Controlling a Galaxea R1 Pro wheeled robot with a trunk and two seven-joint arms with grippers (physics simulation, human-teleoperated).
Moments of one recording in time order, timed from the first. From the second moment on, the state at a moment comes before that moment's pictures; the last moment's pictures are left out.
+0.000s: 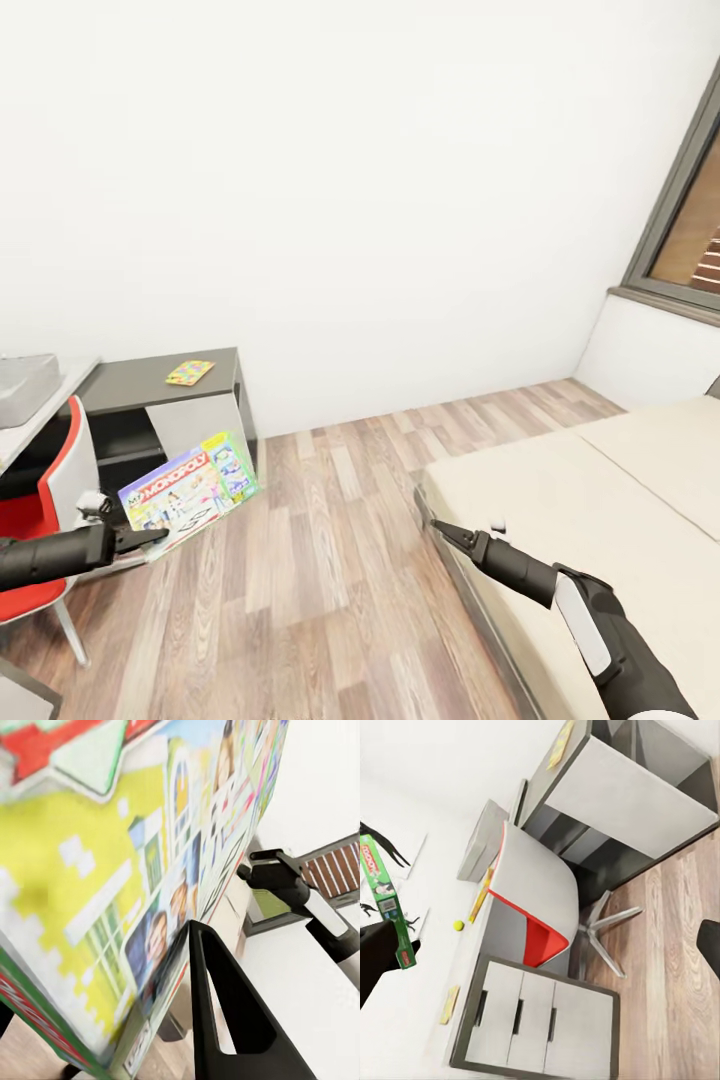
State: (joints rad) left arm -0.45 0.52 0.28 -1.03 0.12 0.90 -1.57; right arm -0.41 -0.11 -0.16 -0.97 -0.49 0.69 0.97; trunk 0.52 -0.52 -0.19
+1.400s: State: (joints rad) left arm -0.45 0.55 0.28 -1.03 0.13 0.90 -1.57; right arm -0.41 -0.11 -0.16 -0.97 -0.49 0.66 0.94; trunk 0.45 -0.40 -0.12
